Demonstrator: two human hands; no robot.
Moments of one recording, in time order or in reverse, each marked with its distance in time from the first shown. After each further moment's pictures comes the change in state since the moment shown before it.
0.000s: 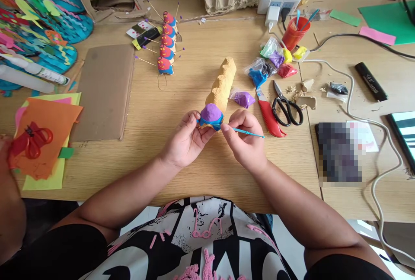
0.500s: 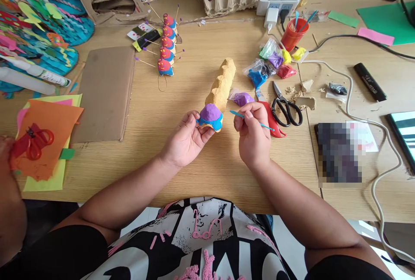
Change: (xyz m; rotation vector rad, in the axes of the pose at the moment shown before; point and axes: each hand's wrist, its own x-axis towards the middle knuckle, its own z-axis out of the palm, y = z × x) left_hand 0.002 0.001 -0.001 0.034 0.037 -0.015; right_hand 0.009 0.003 -0.001 0.100 0.167 0.184
